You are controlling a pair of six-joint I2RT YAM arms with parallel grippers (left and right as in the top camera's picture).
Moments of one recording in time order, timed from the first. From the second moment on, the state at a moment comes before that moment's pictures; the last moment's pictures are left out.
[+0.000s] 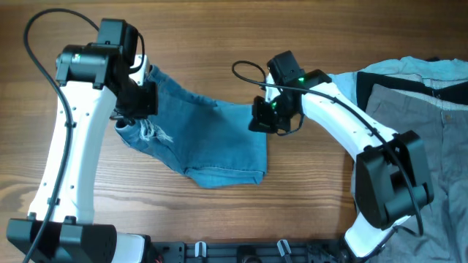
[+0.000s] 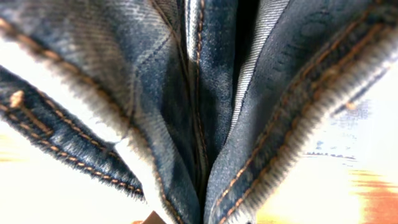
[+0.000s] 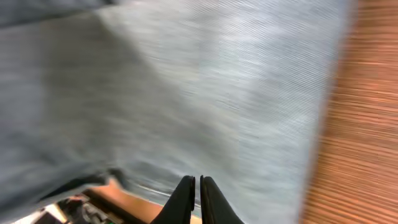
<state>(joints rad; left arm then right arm) -0.12 1.60 1.67 -1.49 -0.02 -0.14 0.42 1.86 1.31 -0.83 -0.50 0.55</state>
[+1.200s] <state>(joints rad) -0.47 1.76 1.61 -1.37 0.07 -0.43 0.33 2.00 1.26 -0.91 -0.47 0.56</state>
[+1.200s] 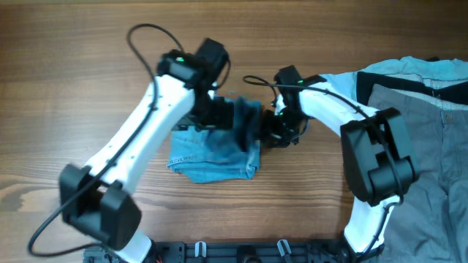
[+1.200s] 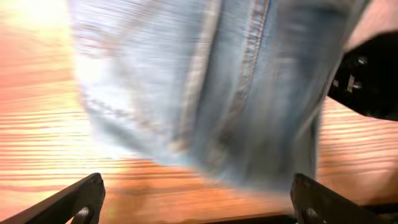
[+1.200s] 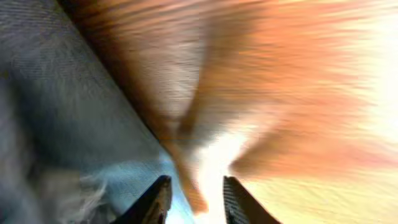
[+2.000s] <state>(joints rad) -0.23 1.72 1.62 -1.36 0.04 -0.36 0.45 2.00 1.26 -0.80 -0.57 0.59</state>
